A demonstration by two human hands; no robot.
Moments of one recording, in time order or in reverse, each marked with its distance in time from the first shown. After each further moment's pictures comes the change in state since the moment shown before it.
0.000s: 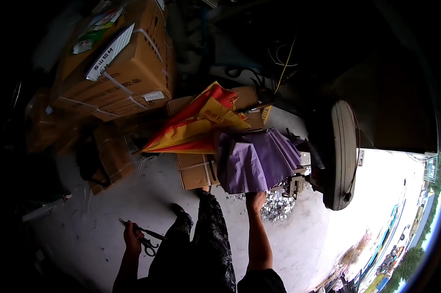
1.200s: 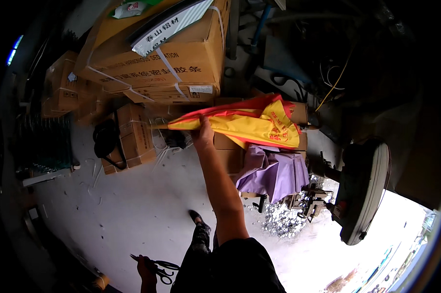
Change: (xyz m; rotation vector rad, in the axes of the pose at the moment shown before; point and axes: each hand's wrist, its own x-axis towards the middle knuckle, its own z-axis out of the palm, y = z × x) left_hand -0.064 -0.068 -0.096 -0.180 0.428 -0.082; right_hand 0.144 -0.474 0.126 2.067 -0.835 0.733
